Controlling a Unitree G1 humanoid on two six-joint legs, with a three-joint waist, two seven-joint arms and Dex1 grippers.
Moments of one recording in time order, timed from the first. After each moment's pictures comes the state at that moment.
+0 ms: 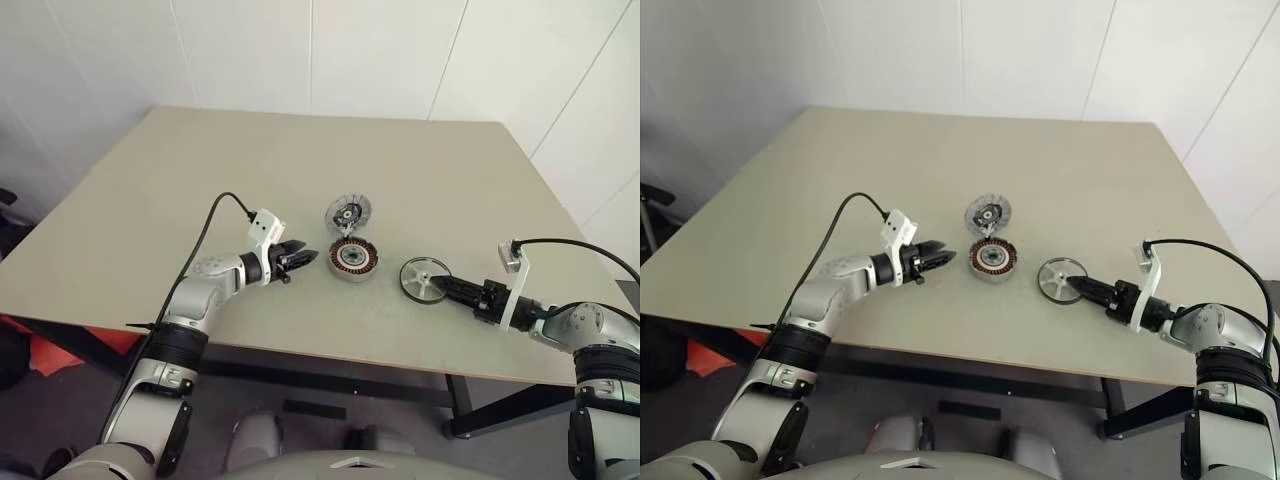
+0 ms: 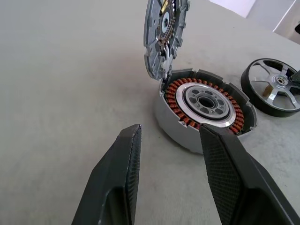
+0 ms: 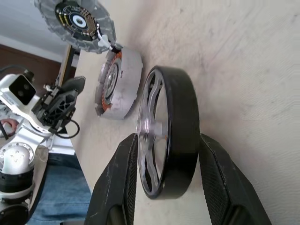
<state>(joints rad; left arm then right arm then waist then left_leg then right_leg) -0.46 0.25 -0.12 0.25 -0.30 0.48 -0.76 -0.36 -0.67 -0.29 0.58 0.62 1.05 1.06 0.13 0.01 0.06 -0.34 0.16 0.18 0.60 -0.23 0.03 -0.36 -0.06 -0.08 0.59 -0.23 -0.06</state>
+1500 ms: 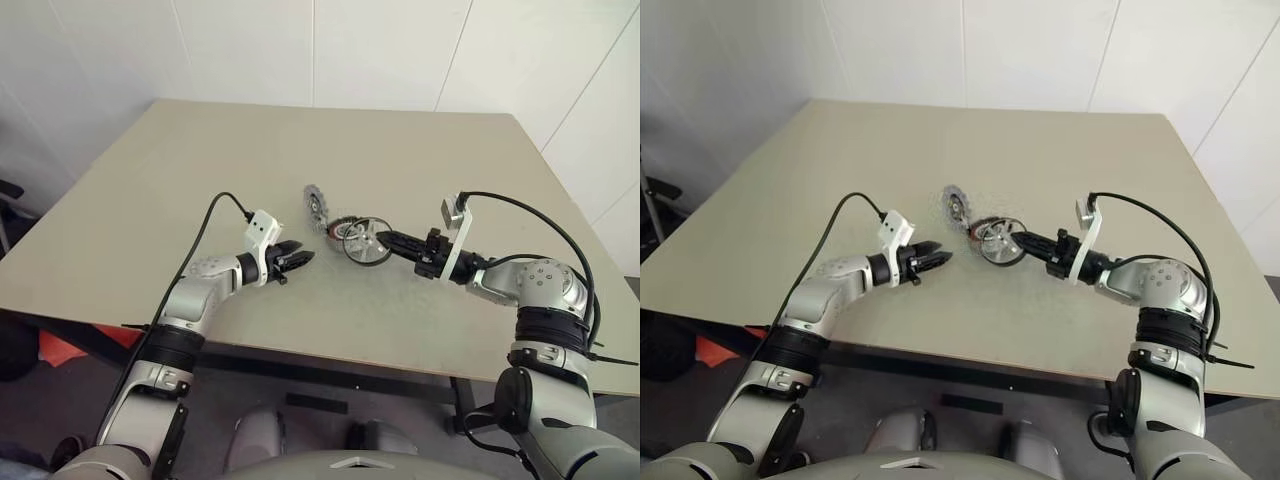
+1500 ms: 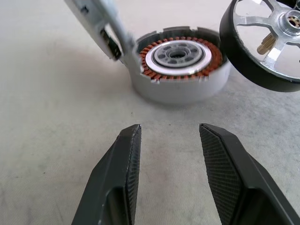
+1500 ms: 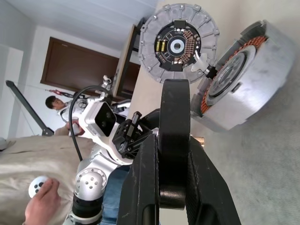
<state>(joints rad) -0.46 0.27 -0.12 0.23 -0.29 0.48 -0.76 -0.56 -0.37 -0.46 0.35 0.83 1.38 0.66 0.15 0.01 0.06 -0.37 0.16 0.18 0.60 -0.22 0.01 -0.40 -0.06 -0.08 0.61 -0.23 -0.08</state>
